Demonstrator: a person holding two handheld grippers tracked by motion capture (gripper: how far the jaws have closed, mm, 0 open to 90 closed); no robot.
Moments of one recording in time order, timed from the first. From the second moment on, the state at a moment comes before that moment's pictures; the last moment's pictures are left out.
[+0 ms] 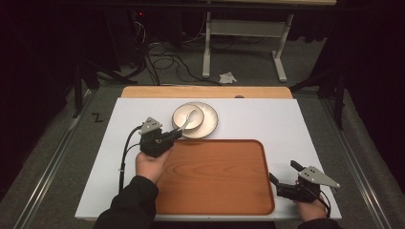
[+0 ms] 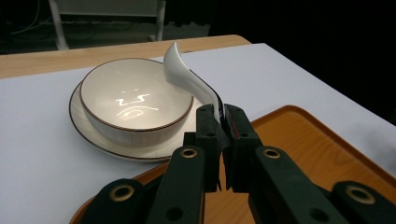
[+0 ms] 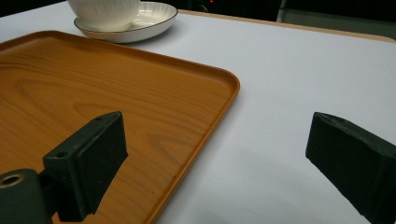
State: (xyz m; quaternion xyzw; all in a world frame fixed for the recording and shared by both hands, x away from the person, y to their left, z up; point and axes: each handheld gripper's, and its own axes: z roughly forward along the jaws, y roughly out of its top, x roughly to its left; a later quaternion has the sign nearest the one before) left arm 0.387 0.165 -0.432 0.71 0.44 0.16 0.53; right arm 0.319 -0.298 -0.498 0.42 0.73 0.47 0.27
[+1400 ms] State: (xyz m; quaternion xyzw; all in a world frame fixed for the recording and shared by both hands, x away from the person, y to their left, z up) left arm 0.265 0.195 -0.485 0.72 0.38 0.11 0.57; right arm 0.320 -0.296 -0.502 0.42 0.73 0.46 0.27
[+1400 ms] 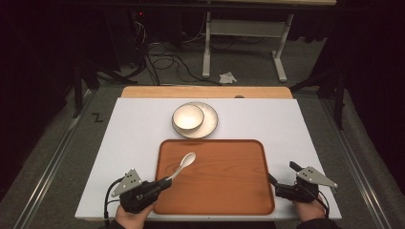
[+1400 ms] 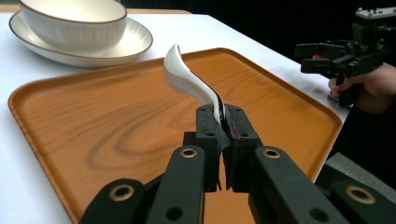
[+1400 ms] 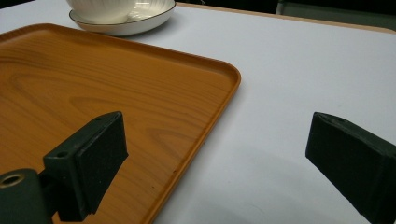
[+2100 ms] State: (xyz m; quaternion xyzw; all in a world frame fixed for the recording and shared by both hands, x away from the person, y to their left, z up) left arm 0.272 0.188 -0.504 0.74 0.39 0.10 0.55; right arm 0.319 -0.297 -0.500 0.42 0.73 0.46 0.27
